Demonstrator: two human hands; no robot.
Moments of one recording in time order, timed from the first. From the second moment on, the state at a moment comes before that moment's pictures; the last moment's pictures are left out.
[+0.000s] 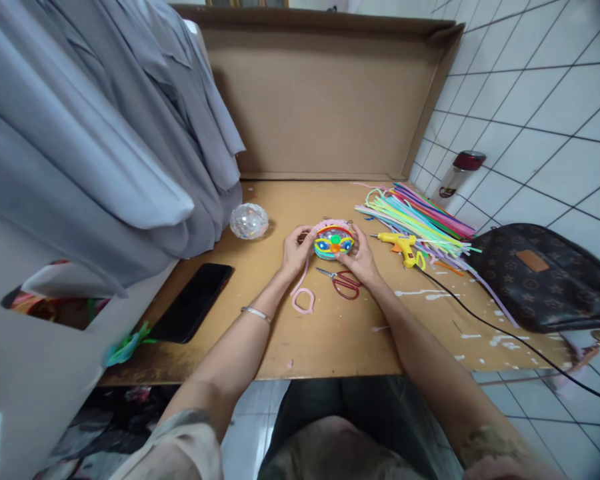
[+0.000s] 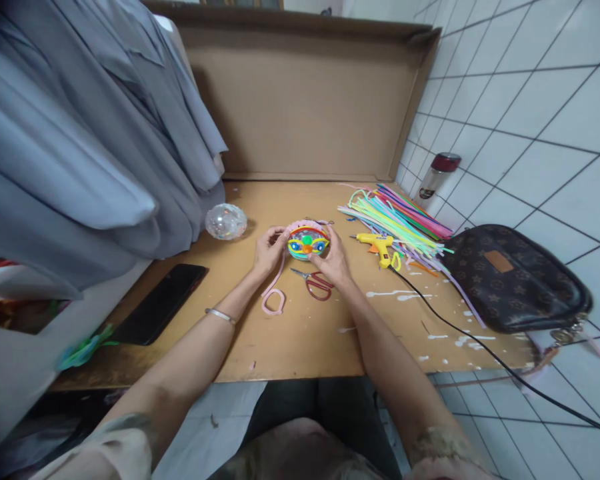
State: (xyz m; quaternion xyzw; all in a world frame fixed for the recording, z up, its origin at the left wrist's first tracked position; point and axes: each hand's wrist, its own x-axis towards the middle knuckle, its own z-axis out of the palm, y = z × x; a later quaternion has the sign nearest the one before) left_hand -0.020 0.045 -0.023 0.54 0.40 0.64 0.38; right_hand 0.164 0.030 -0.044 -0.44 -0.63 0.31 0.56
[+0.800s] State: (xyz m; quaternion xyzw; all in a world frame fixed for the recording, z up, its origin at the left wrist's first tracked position) left_hand -0.021 0.048 -0.026 0.53 0.41 0.65 0.36; right_hand 0.177 0.033 -0.023 -0.44 -0.54 0.37 0.61
